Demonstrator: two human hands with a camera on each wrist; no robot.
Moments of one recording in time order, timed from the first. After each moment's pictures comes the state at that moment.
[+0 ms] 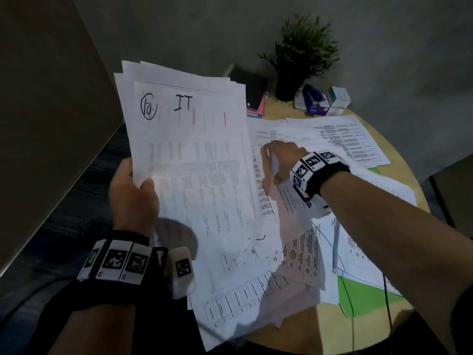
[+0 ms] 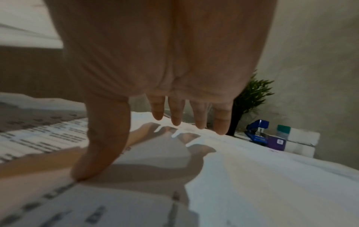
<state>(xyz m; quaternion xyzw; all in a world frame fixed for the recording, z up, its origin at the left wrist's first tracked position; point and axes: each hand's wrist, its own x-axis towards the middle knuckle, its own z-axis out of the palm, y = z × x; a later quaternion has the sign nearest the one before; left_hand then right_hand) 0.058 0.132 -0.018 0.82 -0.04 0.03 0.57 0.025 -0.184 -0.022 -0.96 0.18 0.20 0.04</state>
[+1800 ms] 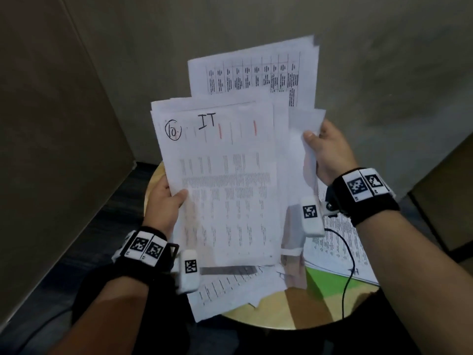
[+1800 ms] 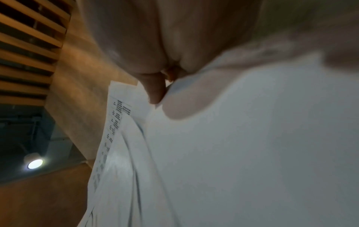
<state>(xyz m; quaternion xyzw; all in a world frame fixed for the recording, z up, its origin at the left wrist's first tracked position) -0.013 0.116 0.043 0.66 -0.10 -0.14 0.73 -0.124 -0.152 0.141 -0.67 0.20 -0.30 0.64</state>
